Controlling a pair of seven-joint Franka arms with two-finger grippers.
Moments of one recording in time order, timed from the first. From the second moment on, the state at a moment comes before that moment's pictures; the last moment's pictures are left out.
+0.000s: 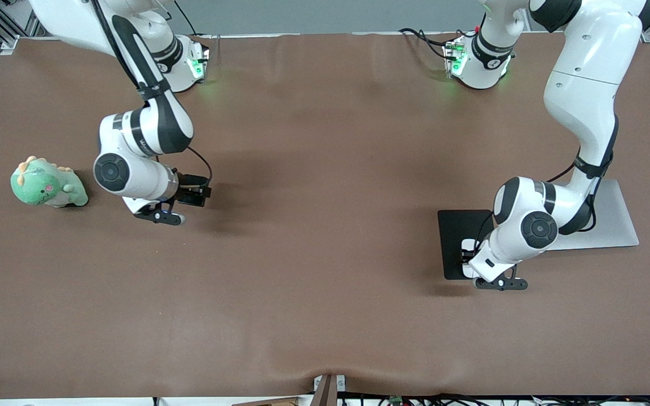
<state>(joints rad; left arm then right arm) -0.02 0.71 -0.19 -1.67 0.17 2.37 -0.24 0.28 0.27 -0.05 -2.13 0.16 2.13 0.34</state>
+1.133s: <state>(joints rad) -0.01 0.28 -0.20 -1.53 0.17 1.72 -0.21 -0.04 0.25 -0.06 -2.25 0.00 2.27 0.01</state>
